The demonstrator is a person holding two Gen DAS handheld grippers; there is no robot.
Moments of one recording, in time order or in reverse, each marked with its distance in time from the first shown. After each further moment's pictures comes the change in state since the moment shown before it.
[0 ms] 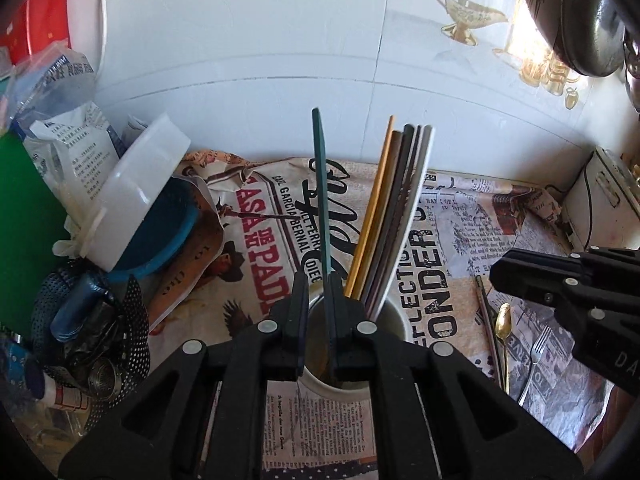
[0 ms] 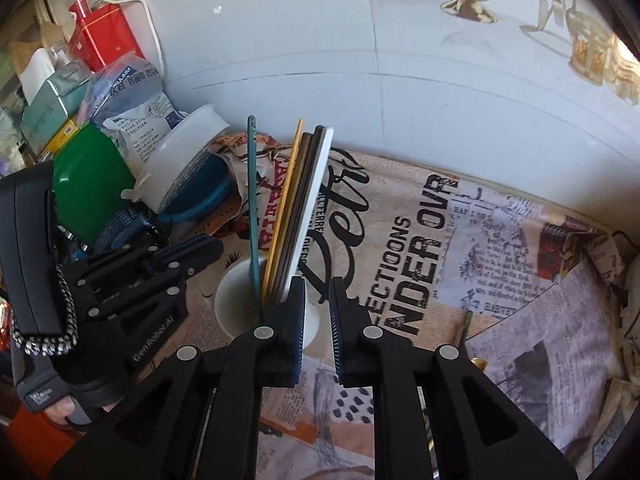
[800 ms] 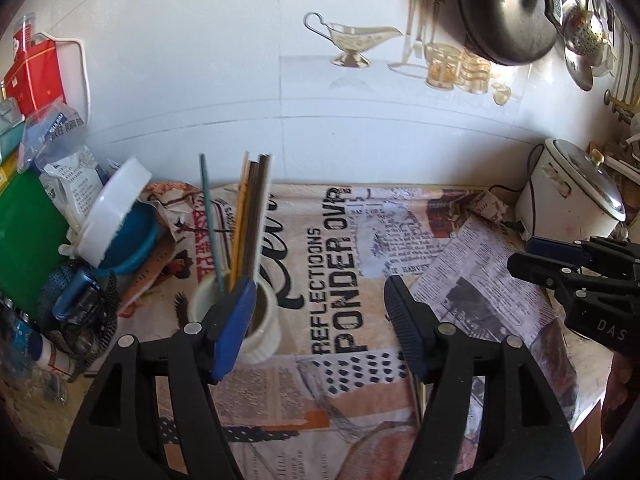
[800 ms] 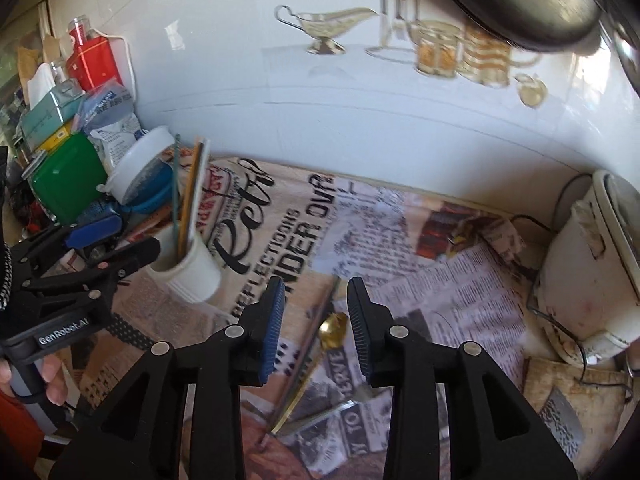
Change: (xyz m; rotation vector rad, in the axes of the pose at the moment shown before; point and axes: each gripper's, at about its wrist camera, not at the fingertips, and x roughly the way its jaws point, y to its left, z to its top) left arm -0.062 -0.117 -0.026 0.047 -0.074 -0.012; right arm -0.095 -0.099 -0.060 -0.003 -0.087 -0.139
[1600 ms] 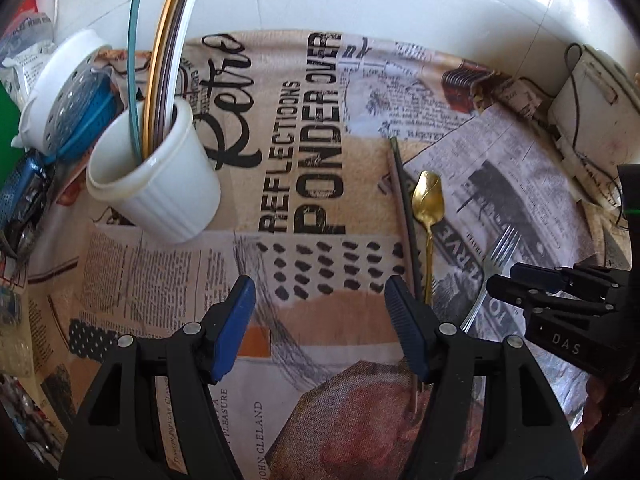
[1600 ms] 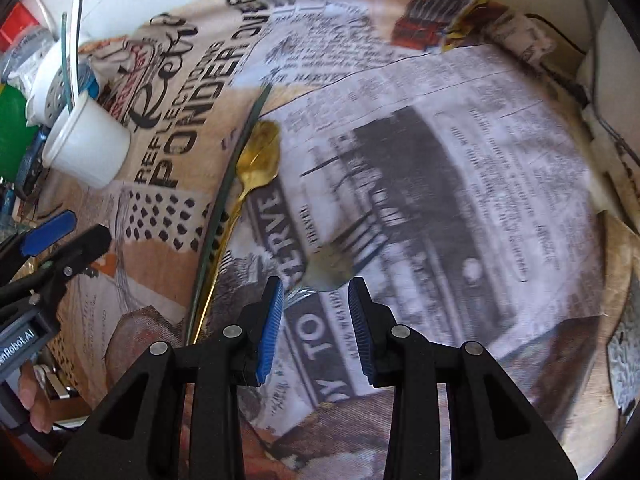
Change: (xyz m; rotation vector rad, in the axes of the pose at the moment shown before) left arm 0.094 -0.041 -0.090 -0.051 0.327 0.052; right arm 0.112 -0.049 -0.107 0.150 0.390 0.030
